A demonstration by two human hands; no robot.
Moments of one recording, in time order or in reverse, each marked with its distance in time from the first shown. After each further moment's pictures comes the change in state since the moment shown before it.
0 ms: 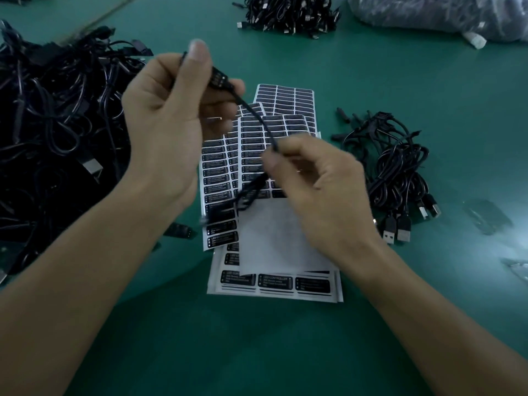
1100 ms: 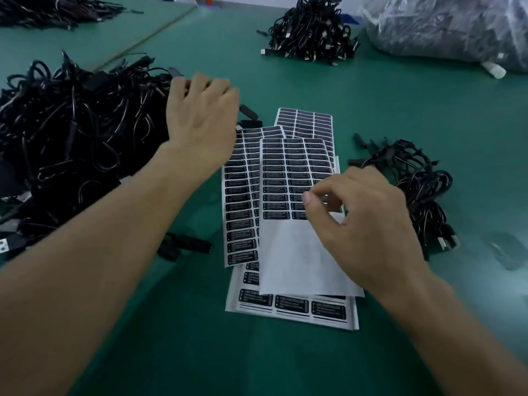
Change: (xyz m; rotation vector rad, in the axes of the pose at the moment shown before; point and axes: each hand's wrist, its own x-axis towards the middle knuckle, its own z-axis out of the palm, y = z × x) left_hand 0.079 -0.030 -0.013 1.680 -0.077 0.418; right_hand -0.003 0.011 -0.020 -0.626 0.028 -0.202
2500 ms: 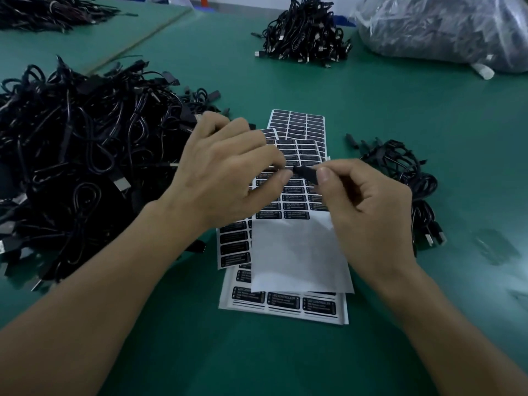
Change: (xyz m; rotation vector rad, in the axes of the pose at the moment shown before) left_hand -0.064 0.025 -0.028 -0.434 0.427 0.537; right_hand 0.002 0.001 -0.003 0.520 0.174 0.132
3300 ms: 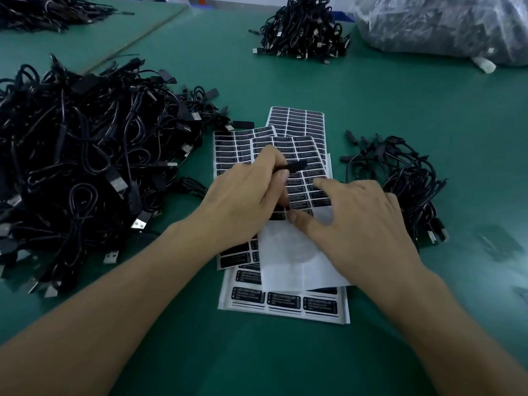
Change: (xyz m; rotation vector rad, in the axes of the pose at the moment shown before) left_hand -0.011 0.026 0.017 -0.583 -0.408 -0.556; right_hand 0.000 -0.012 -0.006 -0.790 -0.496 0.285
